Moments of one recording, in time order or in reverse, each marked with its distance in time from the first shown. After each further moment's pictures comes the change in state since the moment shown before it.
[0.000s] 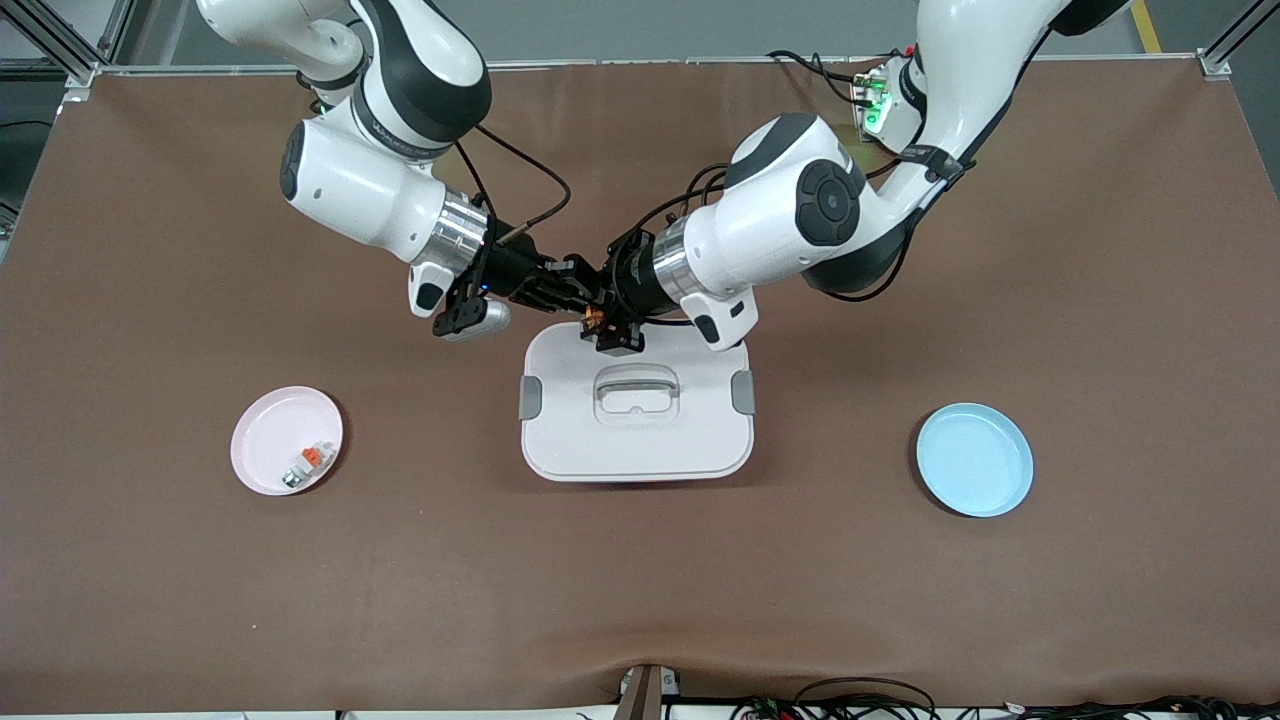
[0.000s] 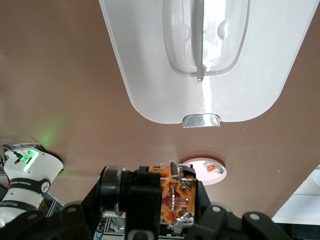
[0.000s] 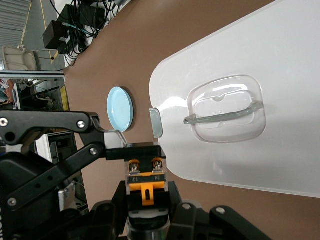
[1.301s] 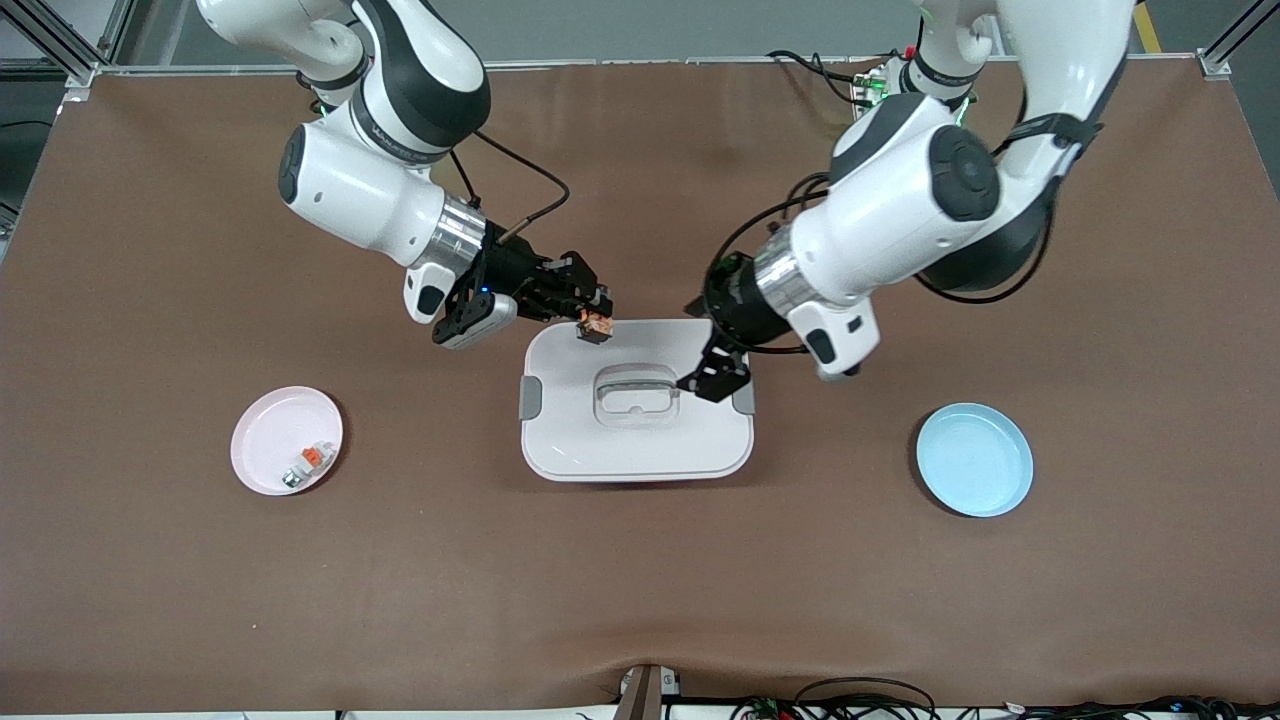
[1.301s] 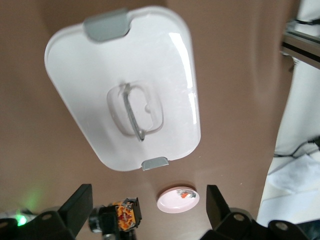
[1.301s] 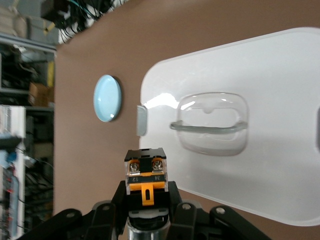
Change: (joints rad) left arm 0.172 -0.119 0.000 0.039 0.153 -0.162 0.250; right arm -0.013 0.004 -0.015 -0.003 -0.130 -0.049 -0.174
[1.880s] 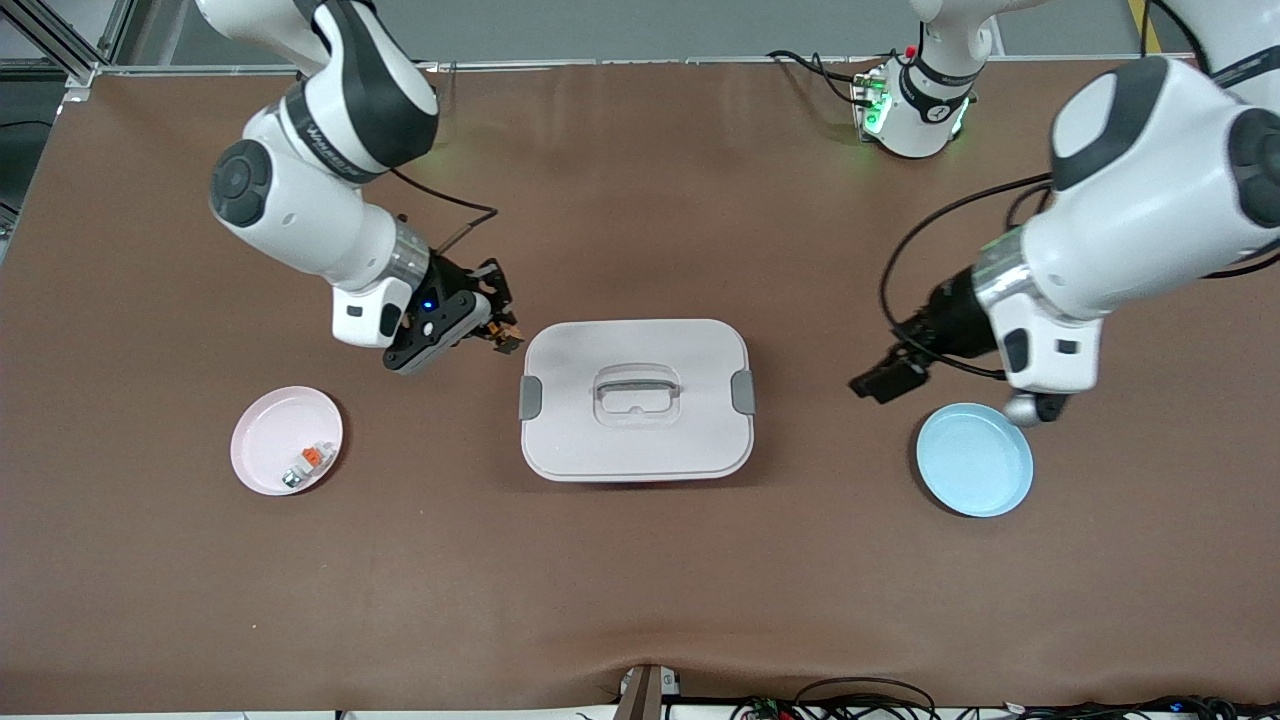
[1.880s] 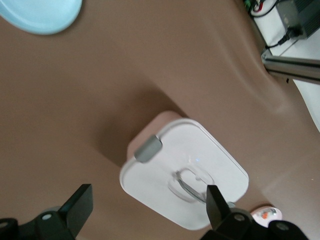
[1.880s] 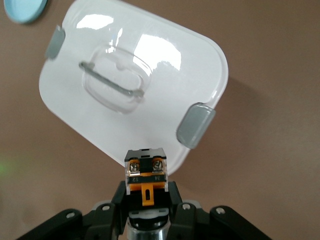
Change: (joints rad) left arm 0.274 -0.101 0.004 0.000 0.042 -0.276 0.688; right arm -0.148 -0.003 -0.010 0.084 -0.465 -0.338 -0.330
